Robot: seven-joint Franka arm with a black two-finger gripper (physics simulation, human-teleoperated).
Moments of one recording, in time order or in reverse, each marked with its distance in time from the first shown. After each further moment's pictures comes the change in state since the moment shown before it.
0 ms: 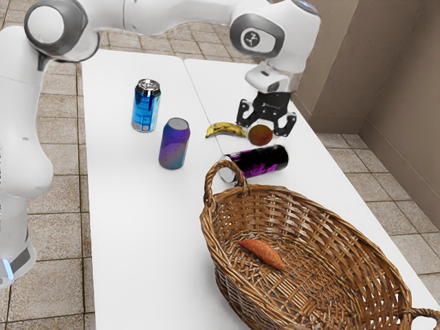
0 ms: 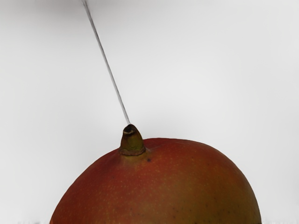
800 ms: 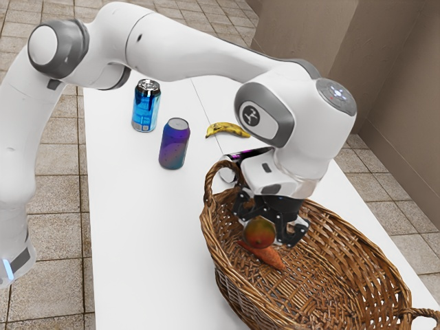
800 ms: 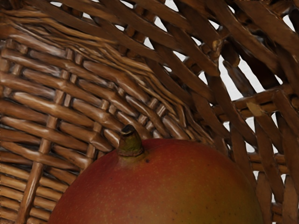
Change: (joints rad) arm -0.627 0.019 0.109 0.027 -0.010 -0.045 -0.161
